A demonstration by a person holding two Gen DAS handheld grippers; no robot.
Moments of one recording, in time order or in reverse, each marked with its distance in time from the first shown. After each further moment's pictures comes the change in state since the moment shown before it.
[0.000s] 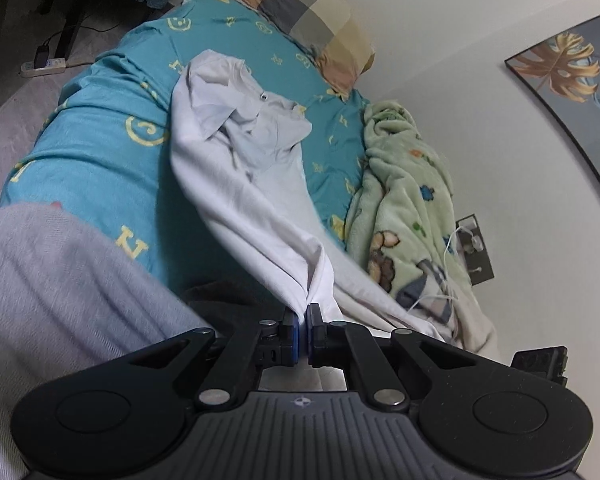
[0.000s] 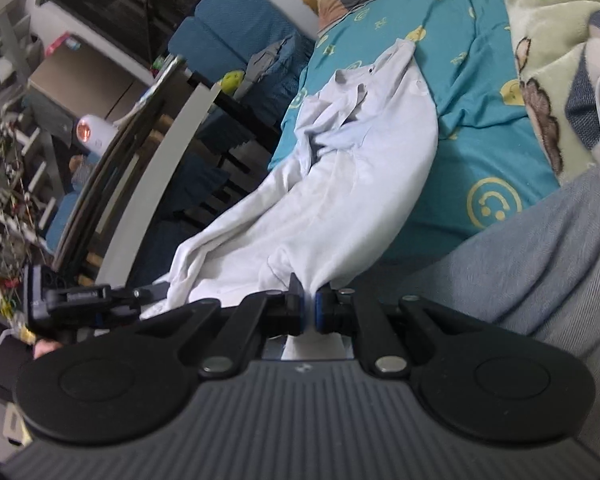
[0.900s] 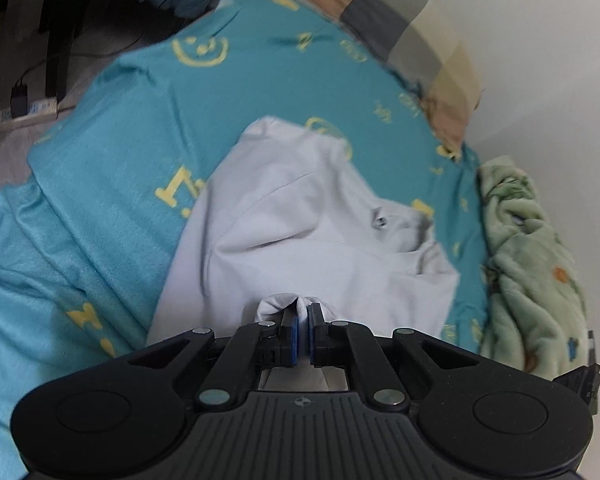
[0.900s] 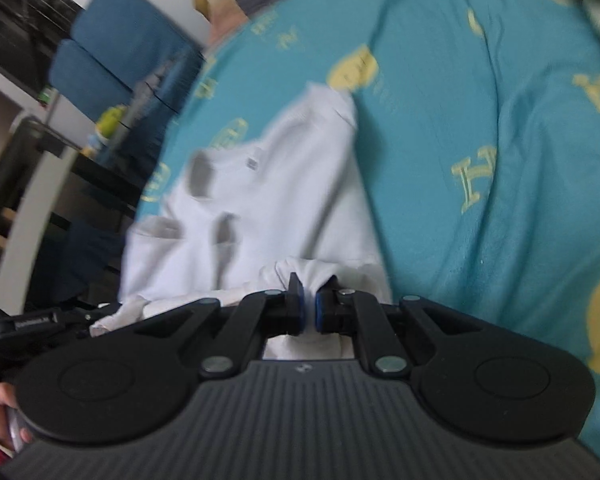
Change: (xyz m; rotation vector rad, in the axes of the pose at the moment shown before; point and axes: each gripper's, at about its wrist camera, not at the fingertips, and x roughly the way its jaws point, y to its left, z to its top) left arm 0.310 0.129 0.297 -0.069 -0.002 0.212; right arm 0.309 -0.132 0.245 0.068 0.028 -0.229
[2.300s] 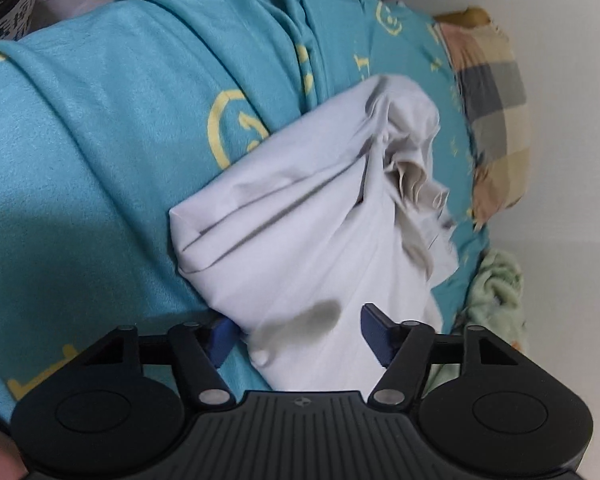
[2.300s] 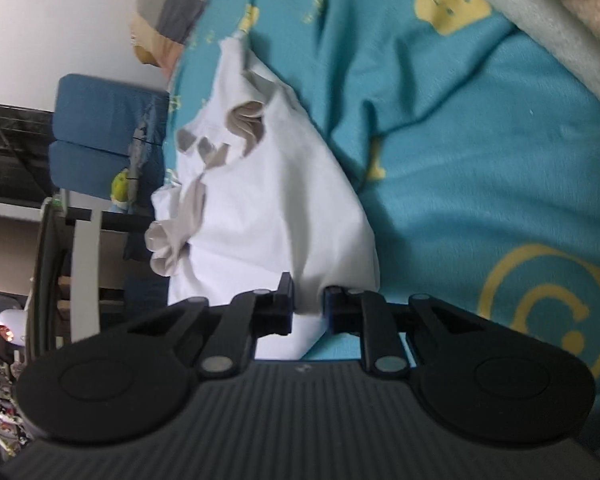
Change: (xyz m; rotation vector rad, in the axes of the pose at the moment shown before) left arm -0.082 0.050 -0.187 -0.596 -0.068 -0.084; right arm -0.096 -0.036 -0.168 0.452 -0.045 0.150
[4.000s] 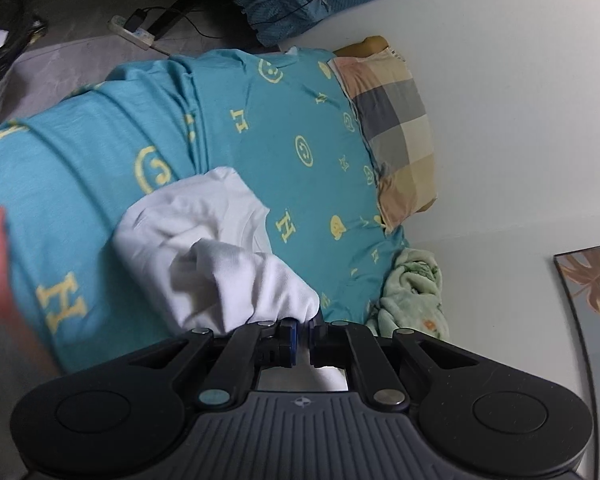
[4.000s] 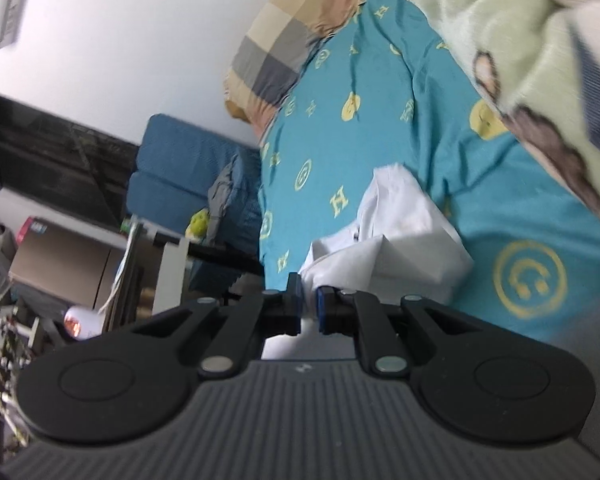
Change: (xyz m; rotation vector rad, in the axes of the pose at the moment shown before) left arm -0.144 -0.080 -0.067 0.134 -0.110 -0.155; right arm -0.134 0.063 -0.021 -0.069 -0.196 0.138
